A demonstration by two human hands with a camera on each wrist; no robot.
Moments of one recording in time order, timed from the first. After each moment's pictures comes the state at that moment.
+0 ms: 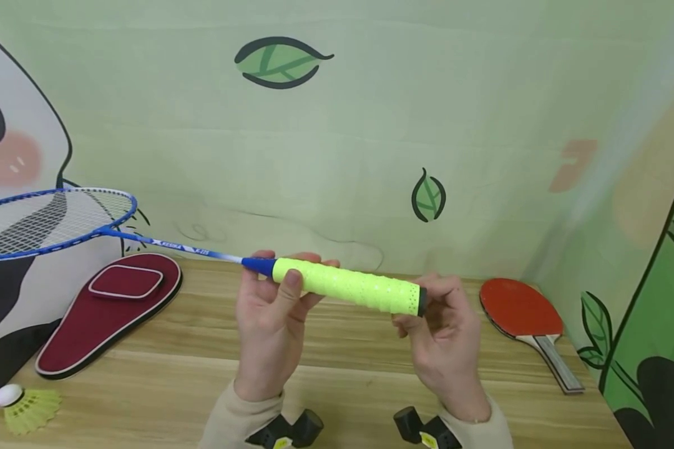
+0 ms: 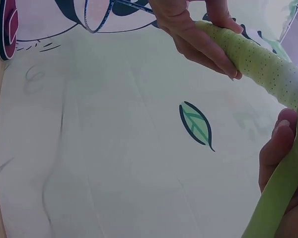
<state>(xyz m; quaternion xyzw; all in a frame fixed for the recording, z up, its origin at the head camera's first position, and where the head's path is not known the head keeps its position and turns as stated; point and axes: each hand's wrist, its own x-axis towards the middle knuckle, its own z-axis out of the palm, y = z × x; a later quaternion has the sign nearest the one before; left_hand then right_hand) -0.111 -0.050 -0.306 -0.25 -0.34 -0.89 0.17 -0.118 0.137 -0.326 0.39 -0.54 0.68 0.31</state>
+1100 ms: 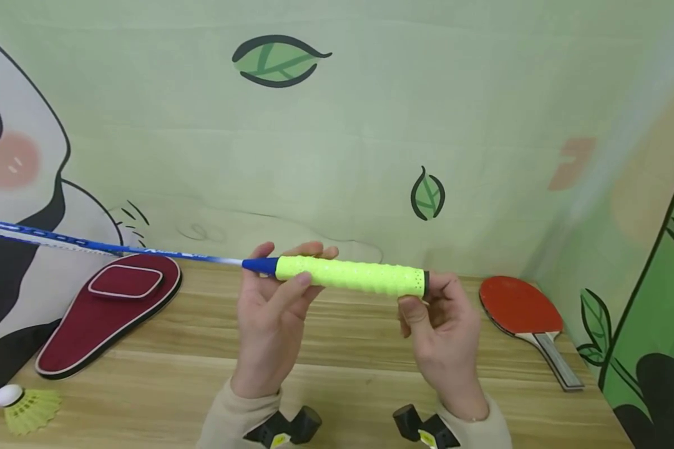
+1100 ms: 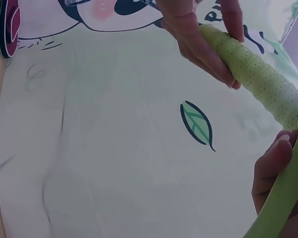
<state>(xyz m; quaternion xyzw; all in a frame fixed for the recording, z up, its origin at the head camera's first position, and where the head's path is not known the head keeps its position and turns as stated) -0.111 -0.051 -0.303 -0.23 -0.34 -0.90 0.15 -0.116 0.136 -0.327 0.33 -0.57 0.68 0.32</state>
